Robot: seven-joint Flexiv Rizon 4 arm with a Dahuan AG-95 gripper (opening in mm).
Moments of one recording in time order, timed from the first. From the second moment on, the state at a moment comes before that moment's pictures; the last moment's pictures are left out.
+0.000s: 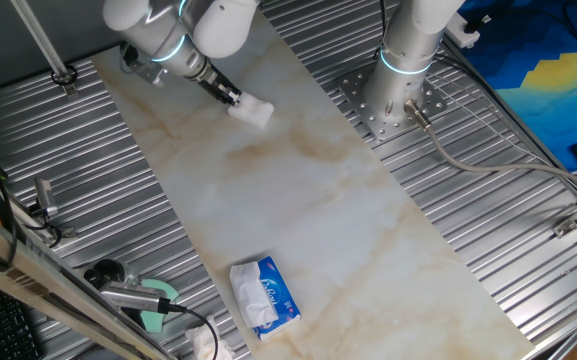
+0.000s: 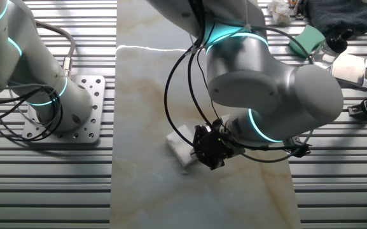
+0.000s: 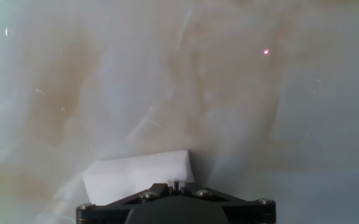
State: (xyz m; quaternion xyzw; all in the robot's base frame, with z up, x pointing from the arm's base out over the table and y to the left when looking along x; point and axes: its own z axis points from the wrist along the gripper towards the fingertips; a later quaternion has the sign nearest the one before) arm 0.393 -0.150 0.030 0.20 -0.96 -0.04 0.21
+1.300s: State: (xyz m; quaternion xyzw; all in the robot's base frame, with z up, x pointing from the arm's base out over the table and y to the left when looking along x) arm 0.410 -0.133 0.029 0.17 -0.96 -0.04 0.21
